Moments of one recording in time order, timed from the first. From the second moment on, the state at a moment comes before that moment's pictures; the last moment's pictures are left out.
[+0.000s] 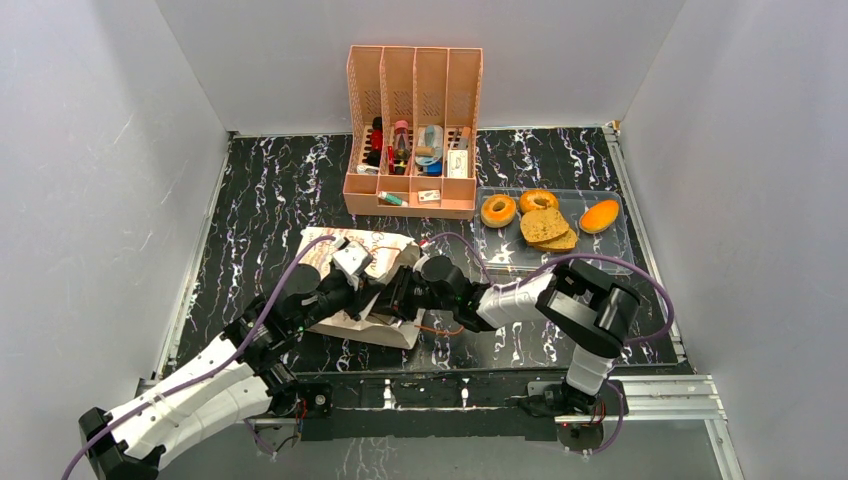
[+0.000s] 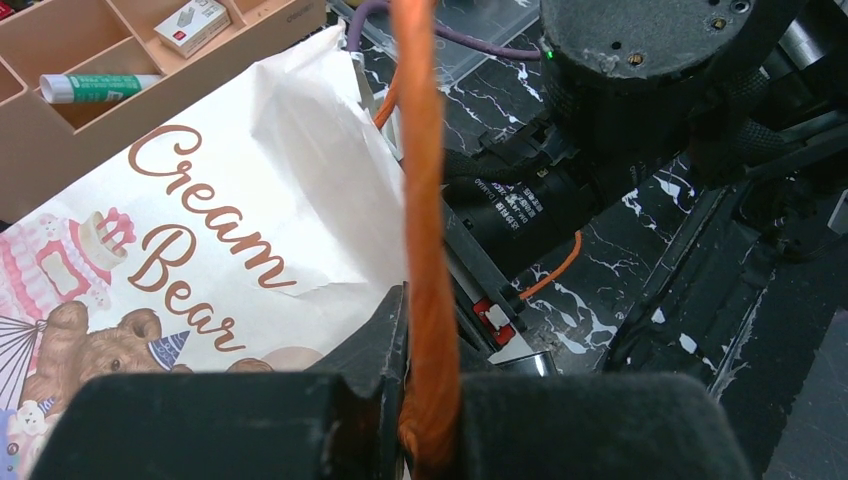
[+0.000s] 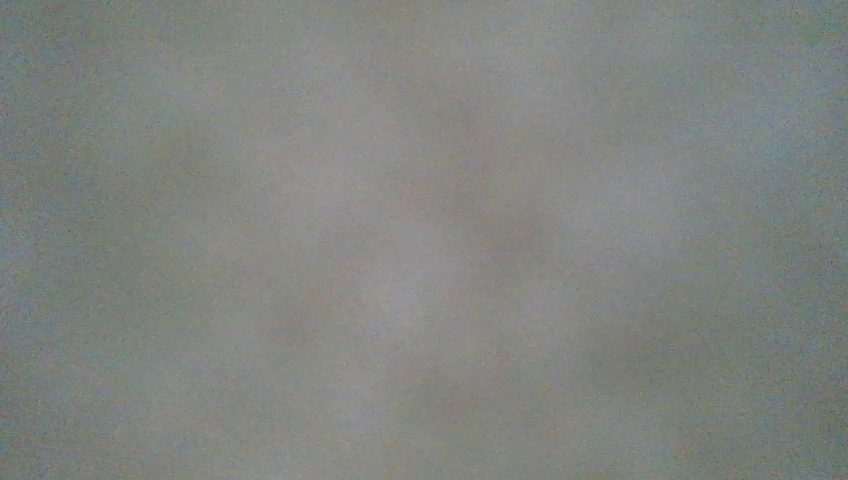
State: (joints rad) left arm -0.83 0.64 0.55 -0.24 0.08 -0.05; right arm 1.00 1.74 0.70 0.68 -0.29 1.47
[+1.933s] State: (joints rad) left arm -0.83 0.79 0.58 -0.28 -0.62 -0.24; right arm 0.84 0.76 0.66 -0.32 -0.01 1.00
